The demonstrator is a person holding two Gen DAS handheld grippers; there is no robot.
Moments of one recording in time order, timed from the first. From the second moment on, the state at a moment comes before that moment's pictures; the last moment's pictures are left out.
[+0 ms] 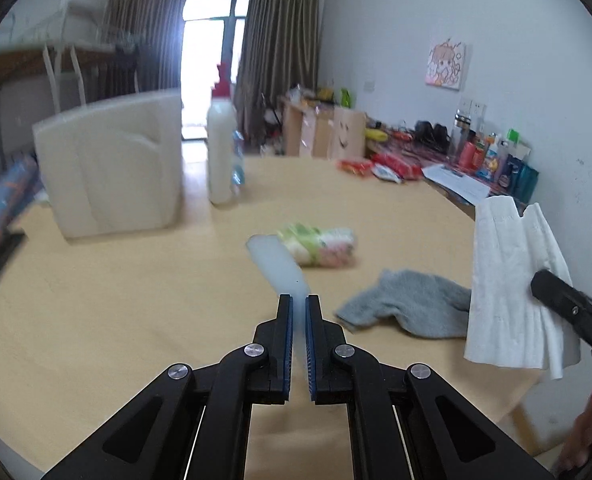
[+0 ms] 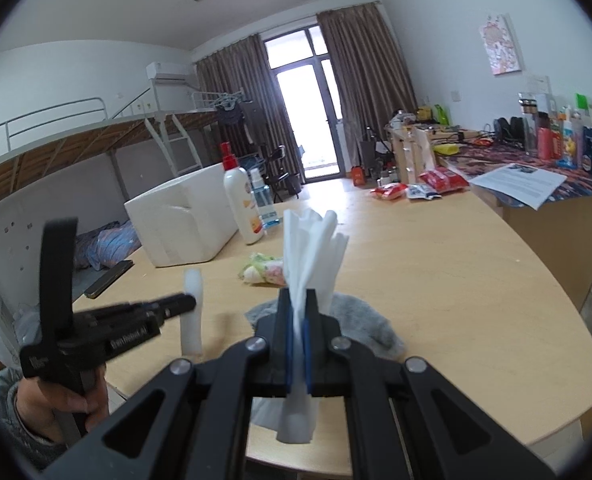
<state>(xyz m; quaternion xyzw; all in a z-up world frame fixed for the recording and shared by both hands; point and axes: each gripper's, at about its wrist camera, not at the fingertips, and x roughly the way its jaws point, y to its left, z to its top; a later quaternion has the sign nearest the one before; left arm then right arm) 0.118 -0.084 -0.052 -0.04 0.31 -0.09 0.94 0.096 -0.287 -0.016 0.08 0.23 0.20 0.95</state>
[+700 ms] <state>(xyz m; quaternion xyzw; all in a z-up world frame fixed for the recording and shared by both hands) 0.096 -0.039 0.024 0.02 0.12 -0.07 0.99 0.109 -0.223 0.024 0.03 0.17 0.21 0.96</state>
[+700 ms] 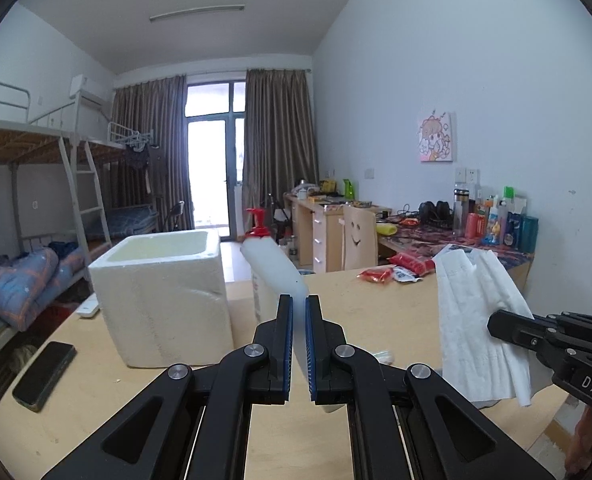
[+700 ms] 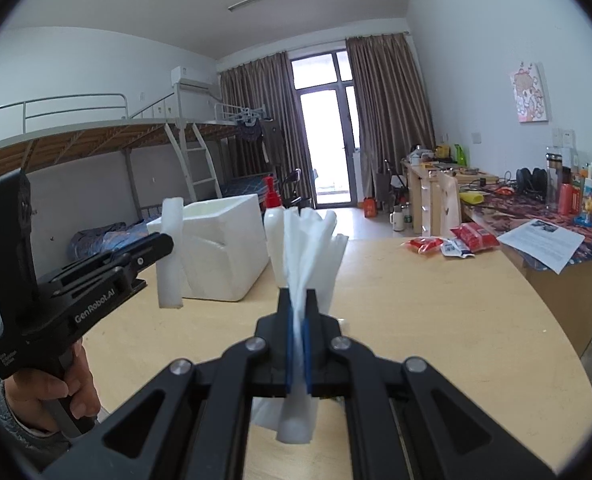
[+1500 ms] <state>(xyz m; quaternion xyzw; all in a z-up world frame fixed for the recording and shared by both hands) 0.059 0.079 0.021 -0.01 0.13 0.01 0.99 0.124 -0.105 0.028 0.00 0.18 0.33 0.93</state>
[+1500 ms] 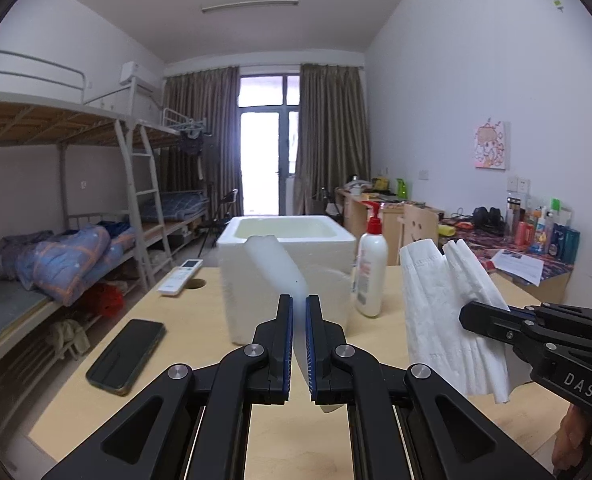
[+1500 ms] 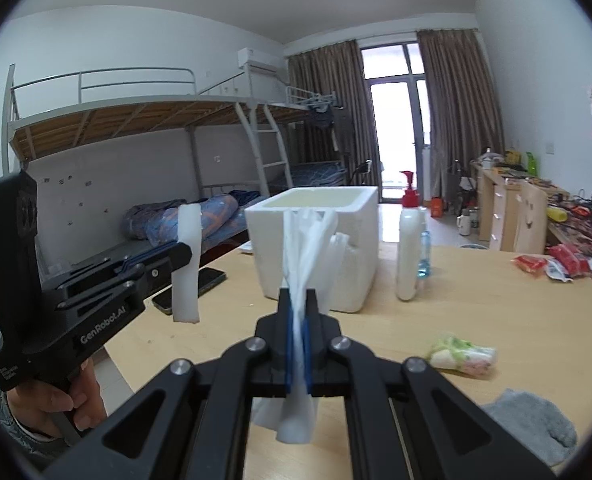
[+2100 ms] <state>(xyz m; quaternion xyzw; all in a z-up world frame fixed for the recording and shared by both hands) 0.082 0.095 0.049 -0.02 0.13 0.00 0.99 0.148 -0.079 0.055 -0.01 0.18 0.35 0.92</state>
